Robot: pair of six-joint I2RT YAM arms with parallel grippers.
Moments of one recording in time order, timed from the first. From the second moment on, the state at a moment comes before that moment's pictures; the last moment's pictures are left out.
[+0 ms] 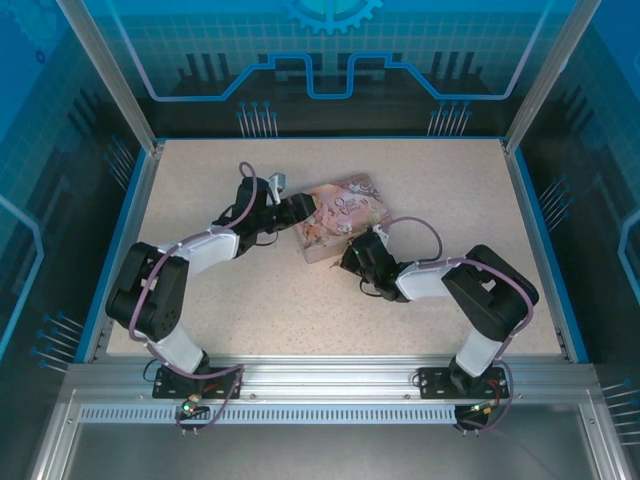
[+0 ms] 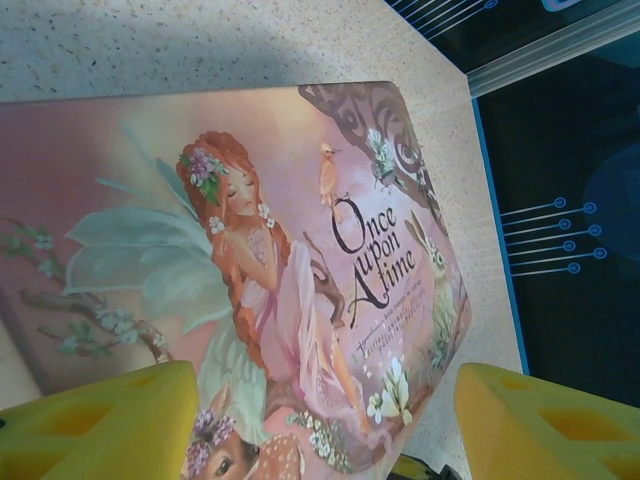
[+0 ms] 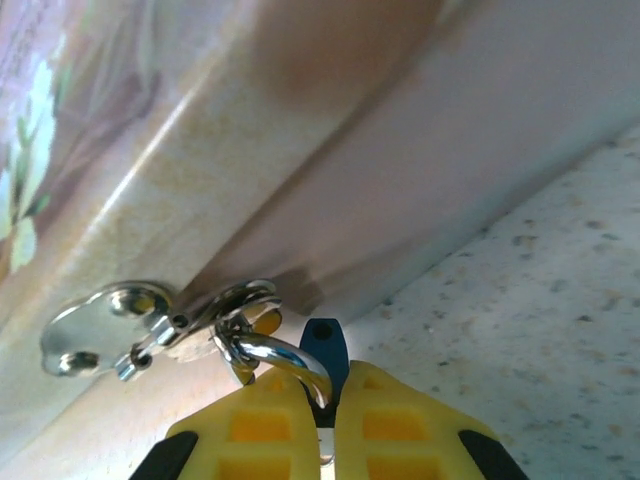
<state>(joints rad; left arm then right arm) -0.34 1.65 0.93 0.20 0.41 -0.79 0.70 1.70 0.67 0.31 0.20 1.05</state>
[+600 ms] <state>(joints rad) -0.41 1.62 1.05 0.15 0.36 -0.77 0.67 1.65 0.69 0.12 0.26 1.03</state>
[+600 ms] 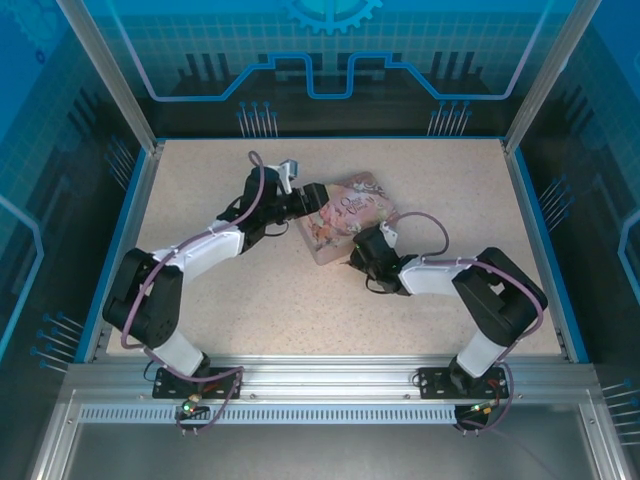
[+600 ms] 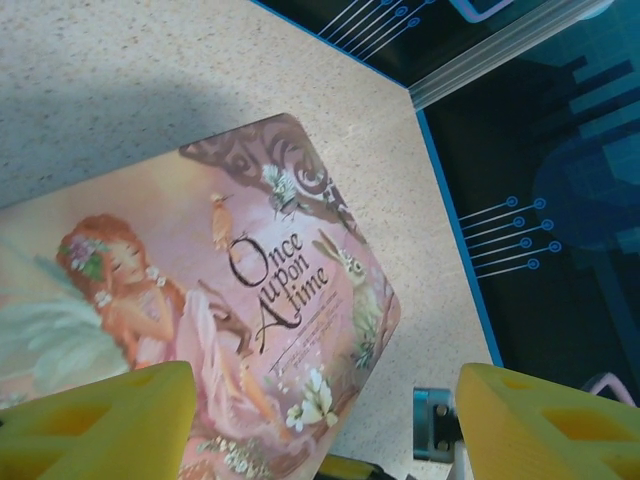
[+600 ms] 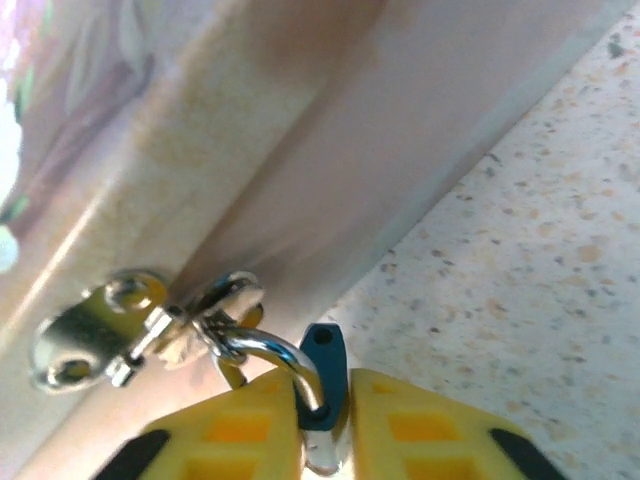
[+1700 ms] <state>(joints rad) -0.42 1.70 1.10 0.14 0.36 -0.76 0.55 1.32 0.31 0.36 -0.01 0.53</state>
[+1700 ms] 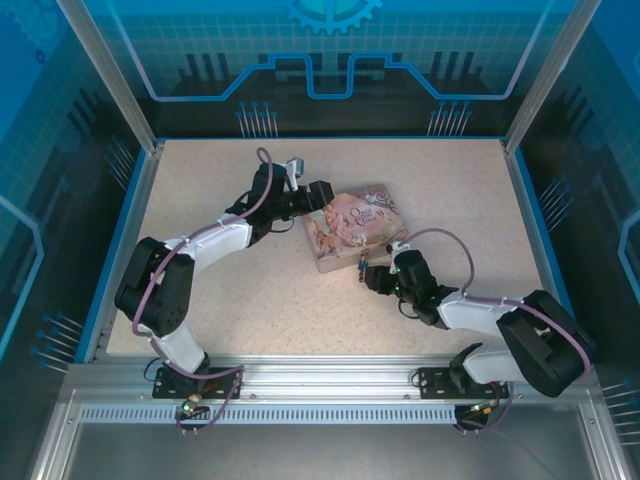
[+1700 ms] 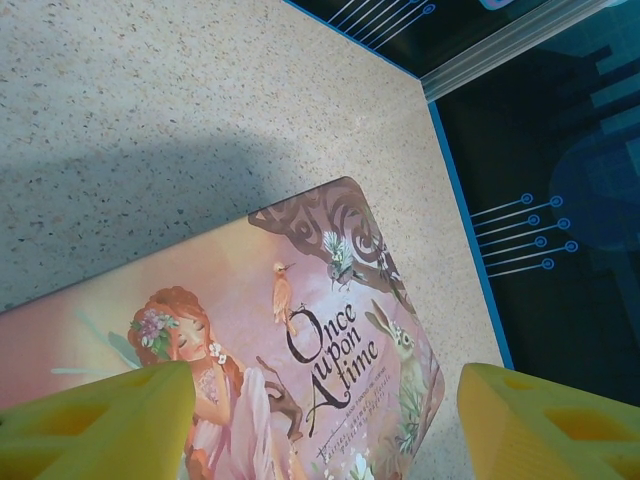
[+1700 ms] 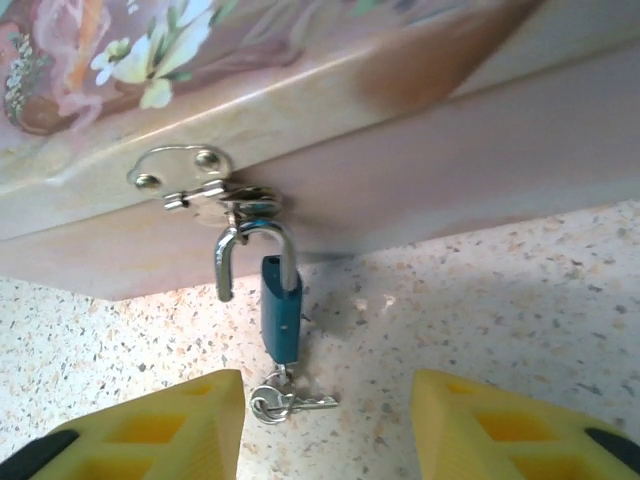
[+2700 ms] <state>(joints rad) -0.42 1.70 1.11 0.14 0.37 -0.76 0.47 1.65 0.29 0.82 -0.27 0.68</state>
